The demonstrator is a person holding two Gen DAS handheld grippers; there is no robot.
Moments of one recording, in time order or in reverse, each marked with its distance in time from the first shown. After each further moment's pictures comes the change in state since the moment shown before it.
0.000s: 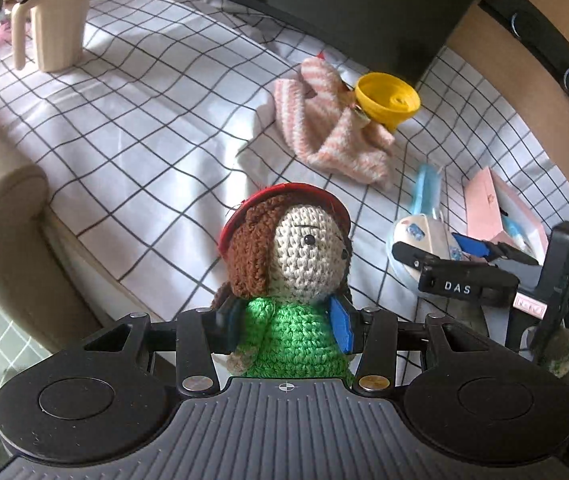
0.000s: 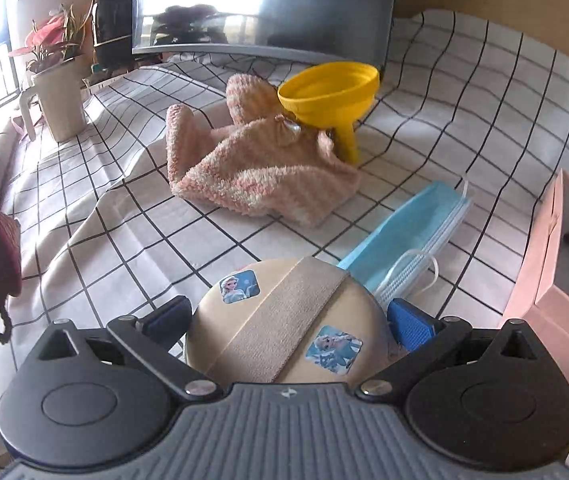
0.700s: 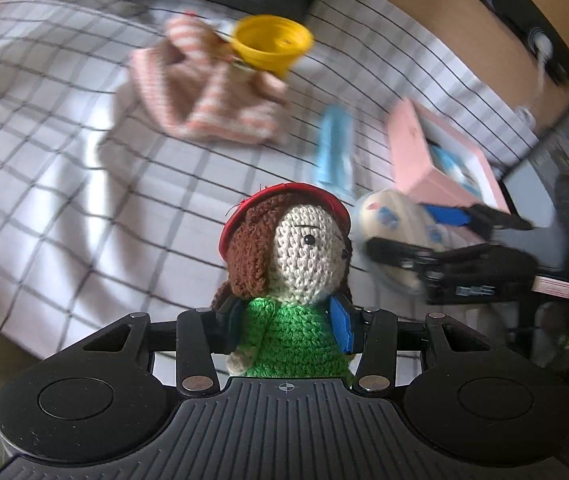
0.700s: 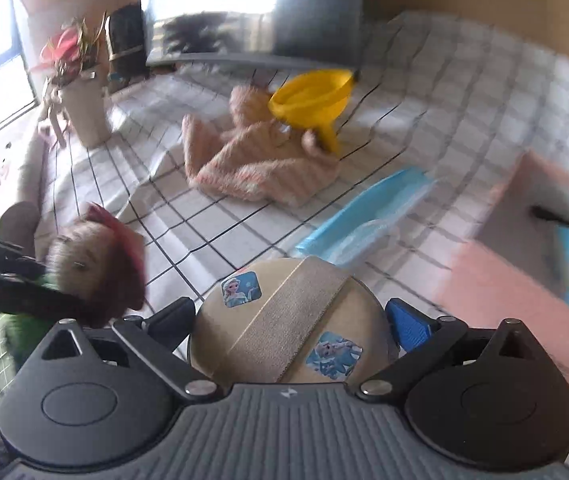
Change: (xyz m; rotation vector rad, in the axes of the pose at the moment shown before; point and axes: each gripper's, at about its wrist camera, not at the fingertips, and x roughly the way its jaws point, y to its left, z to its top) left arm 0.043 -0.060 0.011 0.222 0.145 -0.181; right arm -0.077 -0.032 -0.018 0.038 -0.005 0.056
